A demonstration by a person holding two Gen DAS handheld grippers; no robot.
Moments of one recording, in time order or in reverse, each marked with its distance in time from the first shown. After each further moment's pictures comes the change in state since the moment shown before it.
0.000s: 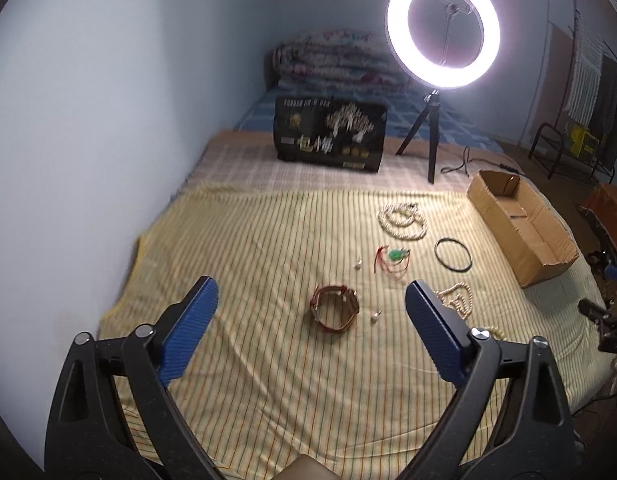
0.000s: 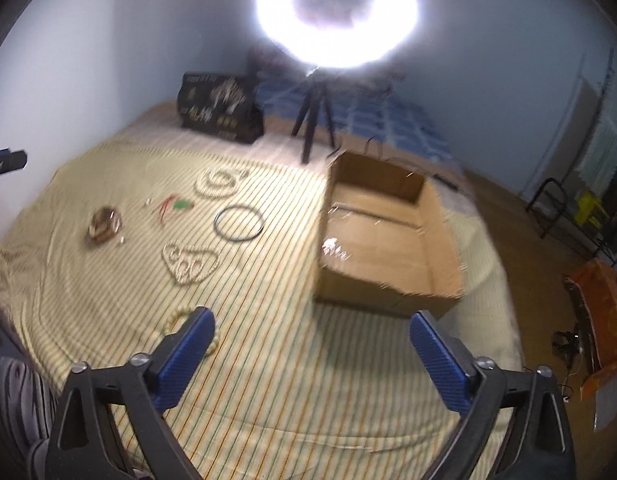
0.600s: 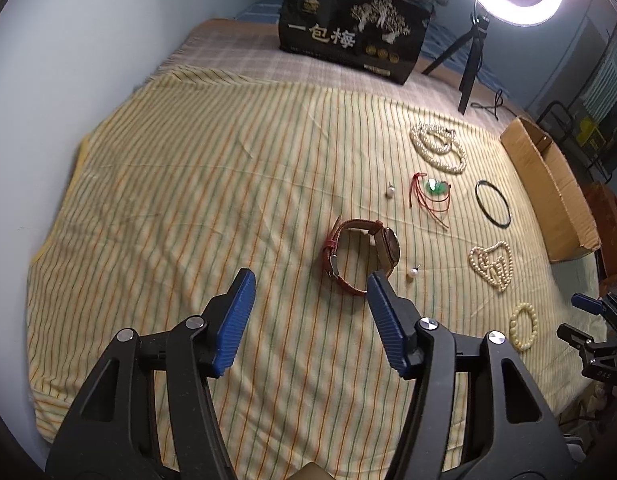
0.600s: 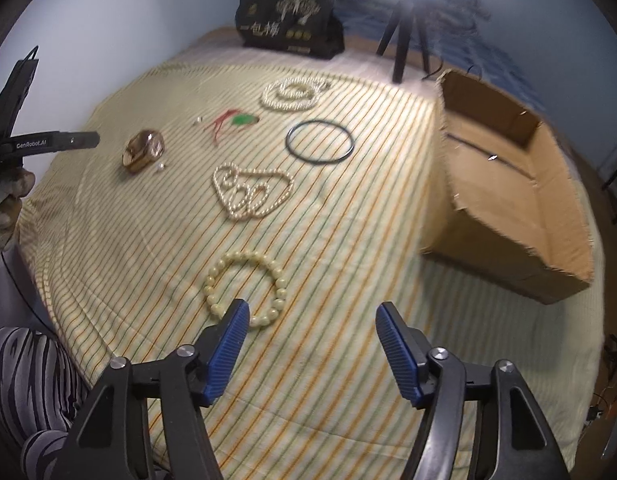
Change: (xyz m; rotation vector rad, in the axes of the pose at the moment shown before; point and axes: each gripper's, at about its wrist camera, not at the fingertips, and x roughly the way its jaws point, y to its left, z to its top) left arm 0.114 0.025 -0.026 -0.086 0.300 -0.075; right arm 0.081 0.036 -0.011 -0.074 0.256 0.260
